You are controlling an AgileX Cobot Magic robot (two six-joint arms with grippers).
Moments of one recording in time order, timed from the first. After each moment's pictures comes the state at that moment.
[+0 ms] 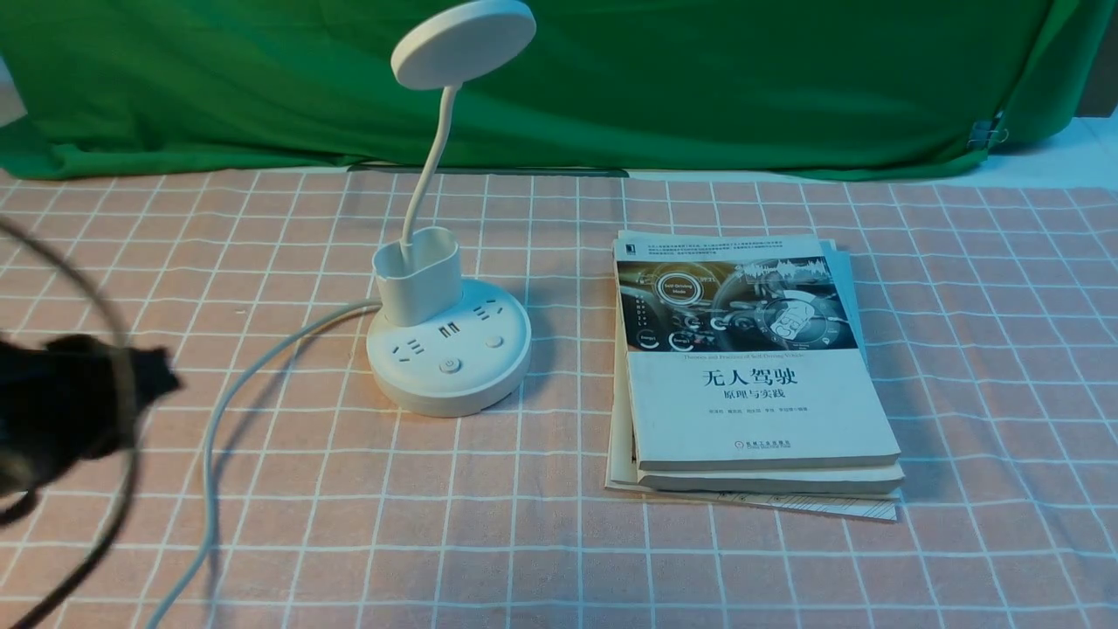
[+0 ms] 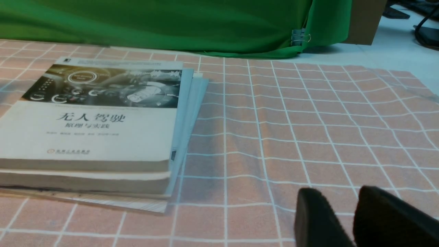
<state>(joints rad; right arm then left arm) 0.02 0.00 0.01 0.05 0.23 -0.10 -0.10 0.93 -0.58 -0.46 0.37 0.07</state>
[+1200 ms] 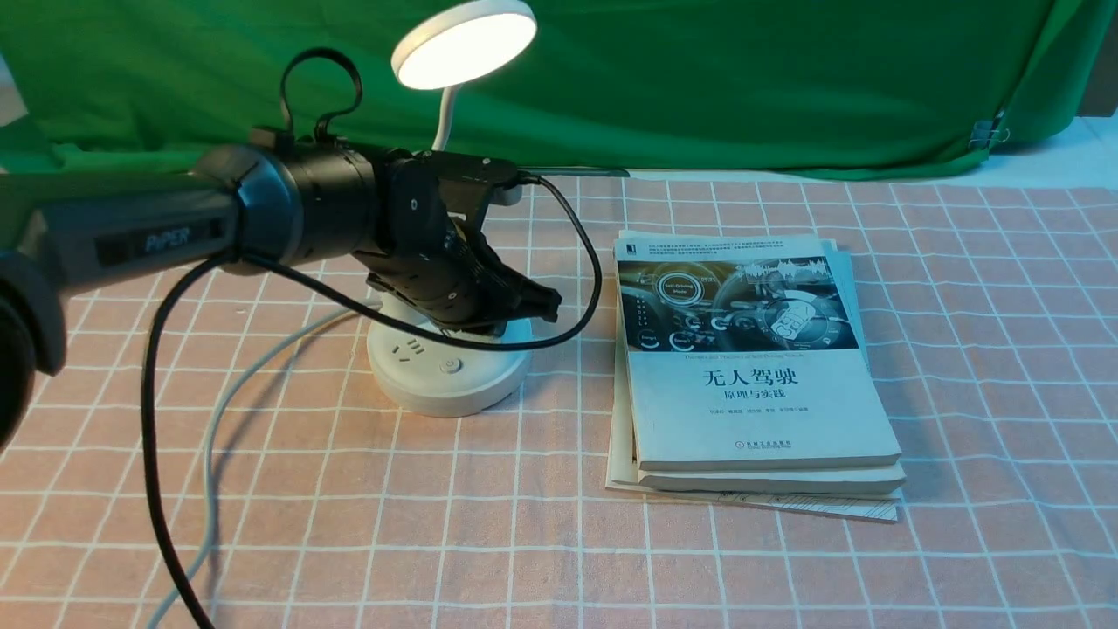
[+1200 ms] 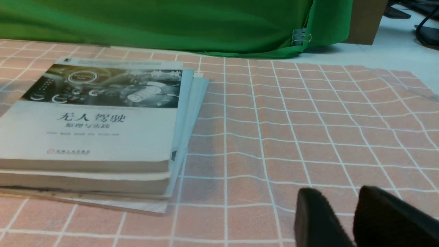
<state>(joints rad) 0.02 0.00 0.01 0.05 0.23 -0.10 -0.43 2.05 -1.44 -0.18 0.48 0.05</state>
